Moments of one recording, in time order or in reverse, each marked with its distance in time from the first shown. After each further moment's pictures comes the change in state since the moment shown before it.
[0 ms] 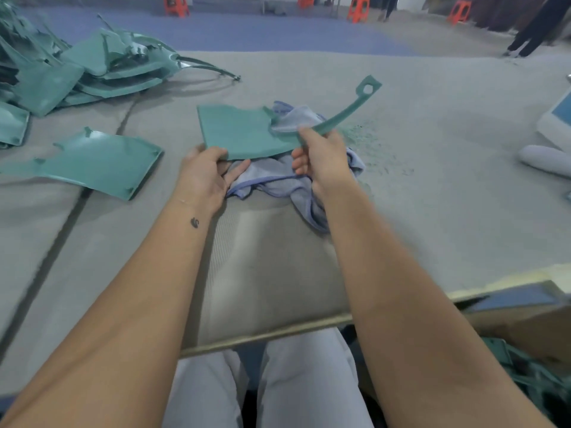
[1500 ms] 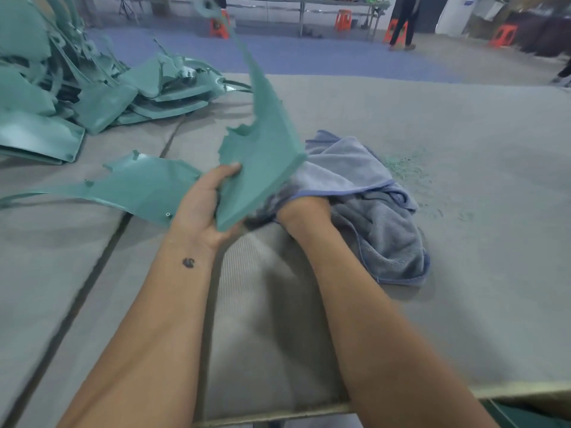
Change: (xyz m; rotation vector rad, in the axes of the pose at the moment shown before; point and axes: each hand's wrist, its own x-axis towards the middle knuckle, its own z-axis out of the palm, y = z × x) left_hand -0.010 0.036 -0.028 -0.132 -0.121 -0.182; right_hand -0.015 0.023 0.073 -0.686 -0.306 -0.017
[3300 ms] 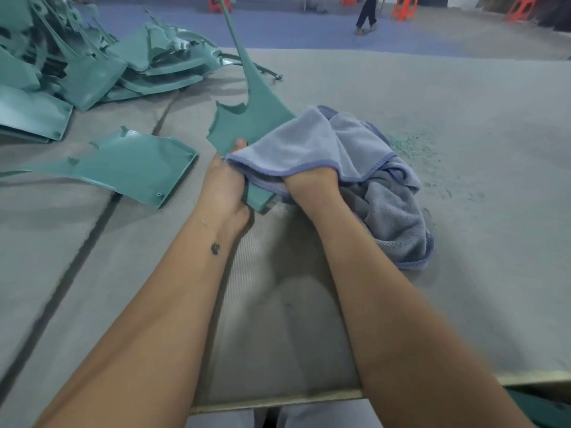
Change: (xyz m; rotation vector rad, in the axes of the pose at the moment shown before) left_hand 0.032 -0.034 0.008 0.243 0.171 0.293; right_hand 0.008 -0.001 -0.013 -0.806 0.021 -0.284
